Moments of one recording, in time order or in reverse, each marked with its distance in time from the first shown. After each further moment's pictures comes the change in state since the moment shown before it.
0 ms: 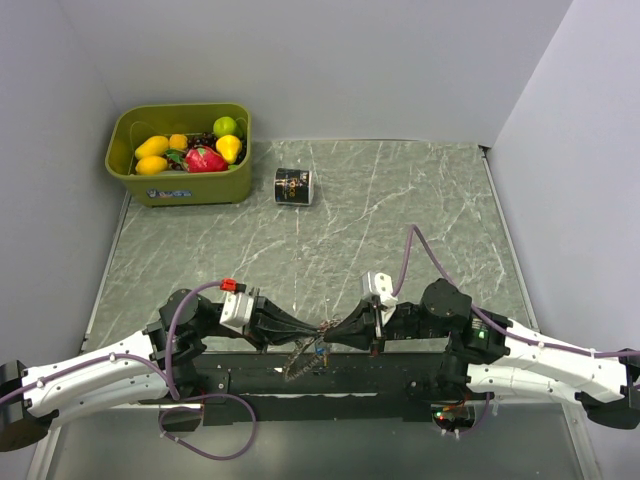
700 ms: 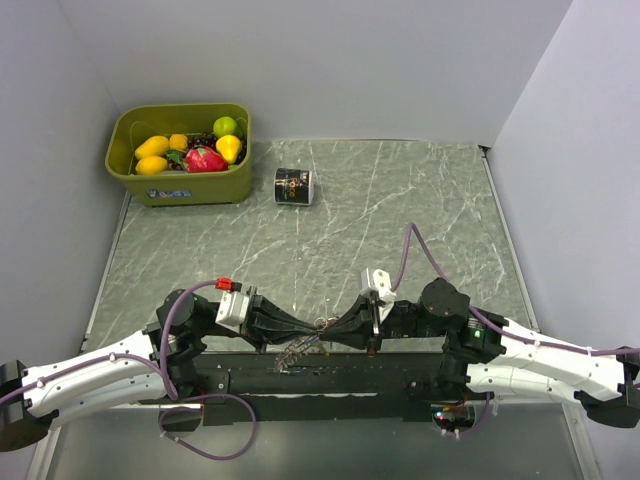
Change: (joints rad) left arm 0.001 0.002 0.000 0.047 0.006 -0.025; right arm 0.001 0.026 -0.004 0.060 0.006 0.044
